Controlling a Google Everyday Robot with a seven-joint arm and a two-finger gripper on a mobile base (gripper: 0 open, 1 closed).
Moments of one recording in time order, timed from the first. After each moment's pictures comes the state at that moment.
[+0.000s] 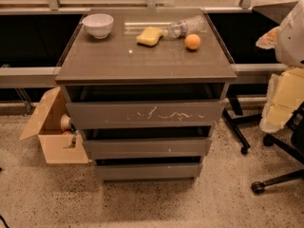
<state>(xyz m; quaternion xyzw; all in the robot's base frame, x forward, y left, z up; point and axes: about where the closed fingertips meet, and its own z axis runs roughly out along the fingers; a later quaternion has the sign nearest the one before) 0.438 -0.217 0.976 -0.60 0.78 -0.03 0.16</state>
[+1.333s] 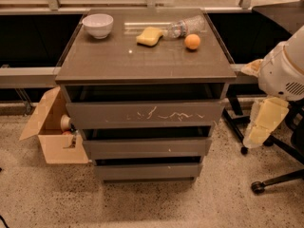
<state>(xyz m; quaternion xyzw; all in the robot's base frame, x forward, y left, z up) 0.452 -0.214 0.908 -0.61 0.77 0.02 0.18</state>
